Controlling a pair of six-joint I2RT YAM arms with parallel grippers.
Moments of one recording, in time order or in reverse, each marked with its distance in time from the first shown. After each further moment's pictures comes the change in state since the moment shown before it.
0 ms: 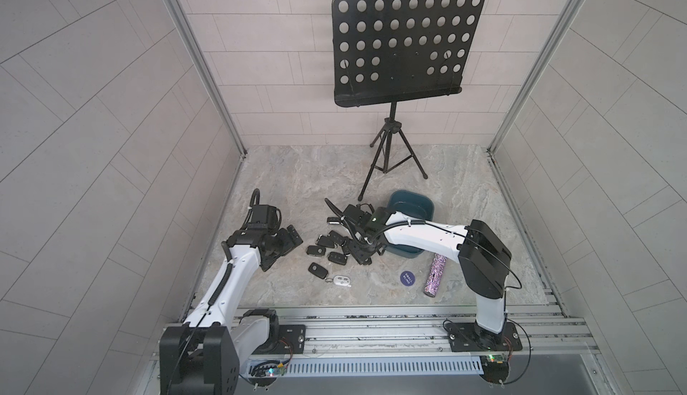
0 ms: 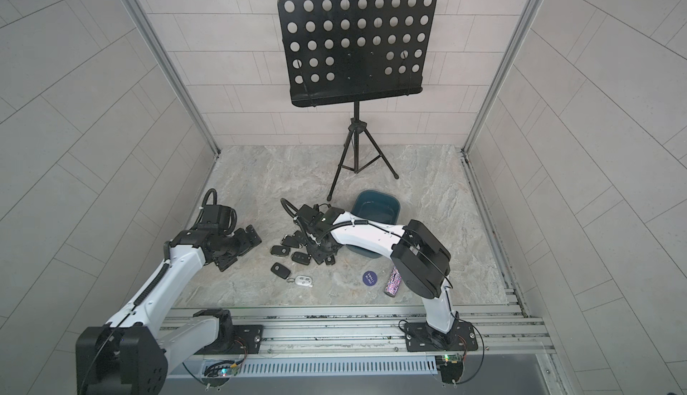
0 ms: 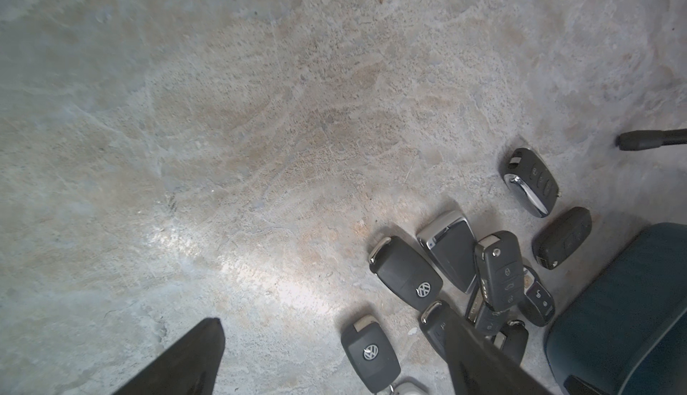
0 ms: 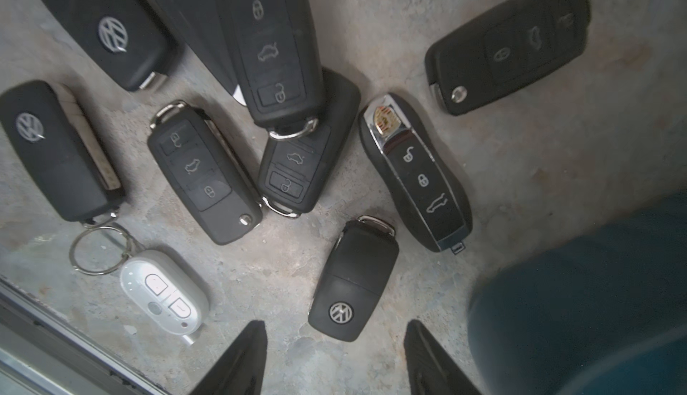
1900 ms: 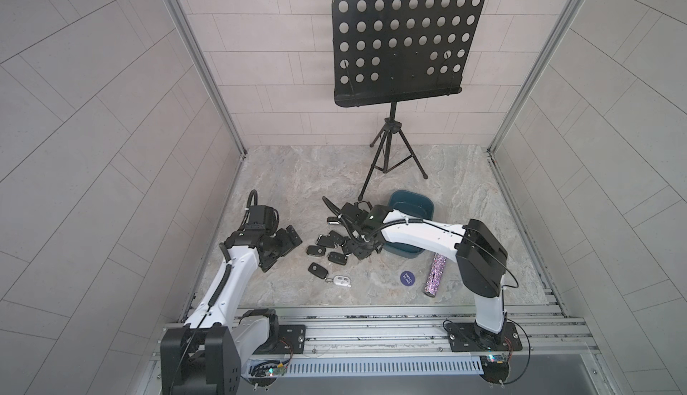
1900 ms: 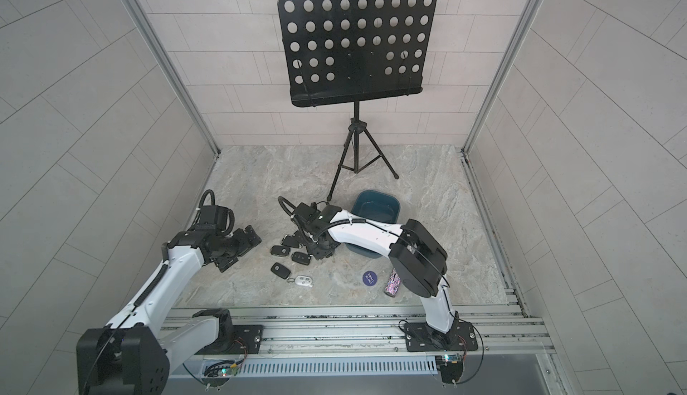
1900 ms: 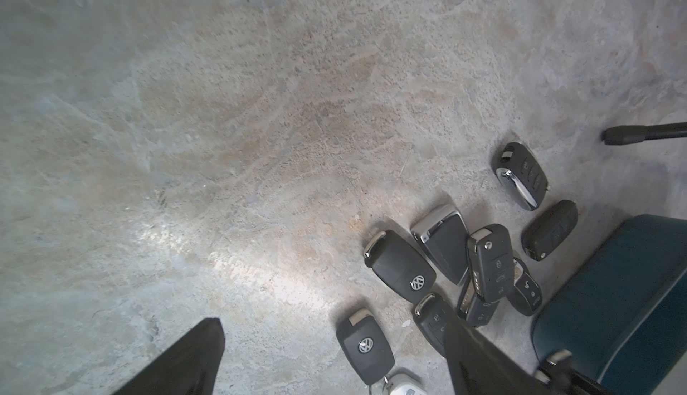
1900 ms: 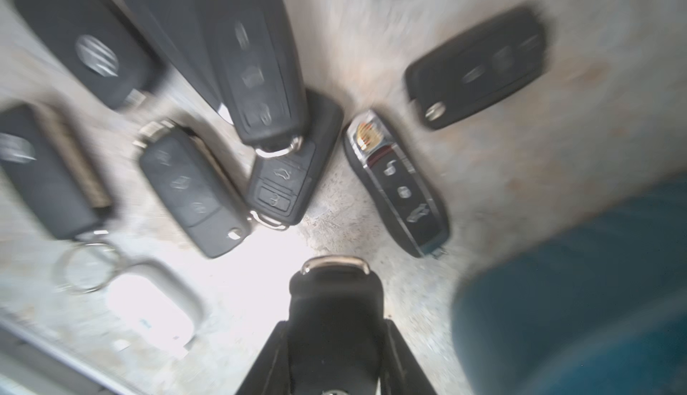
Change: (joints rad) left arm 0.034 0.012 0.004 0.001 0.069 0.024; right arm -0.014 -0.029 0.063 -0.032 0.031 0.016
